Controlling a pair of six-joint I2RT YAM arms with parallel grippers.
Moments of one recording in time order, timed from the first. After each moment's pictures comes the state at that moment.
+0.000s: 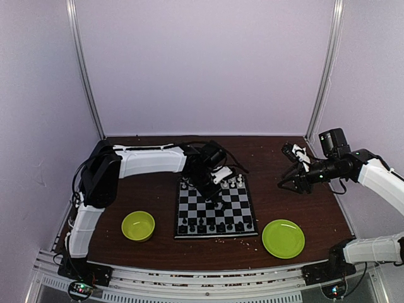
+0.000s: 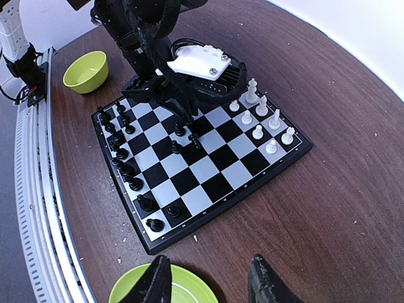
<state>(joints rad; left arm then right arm) -0.93 2.28 1.87 -0.76 0.09 0.09 0.26 1.07 0.88 -0.66 -0.65 -0.50</state>
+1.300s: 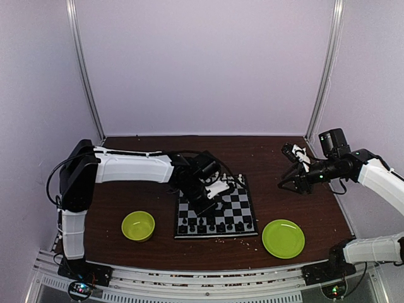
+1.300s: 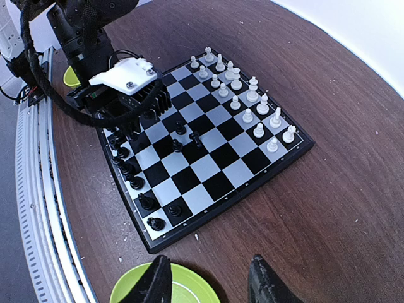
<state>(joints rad) -1.00 2.06 1.57 -0.71 0.25 0.09 0.26 1.07 0.88 -0.67 -0.65 -0.49</state>
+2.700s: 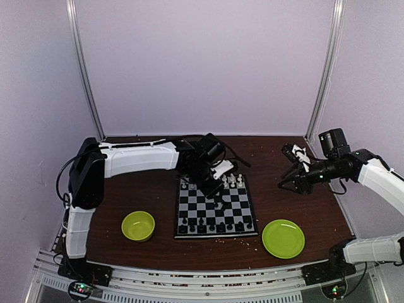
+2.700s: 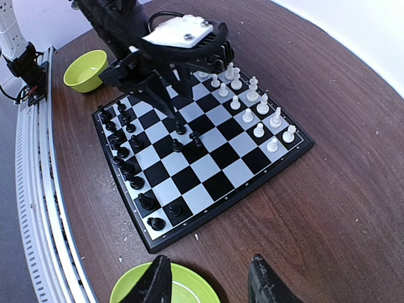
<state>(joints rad) -0.96 2.16 1.81 -0.73 0.11 0.08 0.26 1.07 0.88 -0.67 -0.65 -0.50</state>
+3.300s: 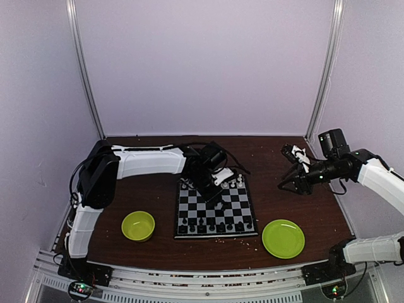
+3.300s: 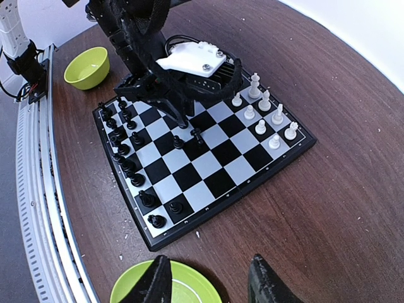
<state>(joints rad) -0.95 2.25 1.84 -0.74 0.14 0.07 0.26 1.07 0.88 -0.68 -0.65 -0.50</state>
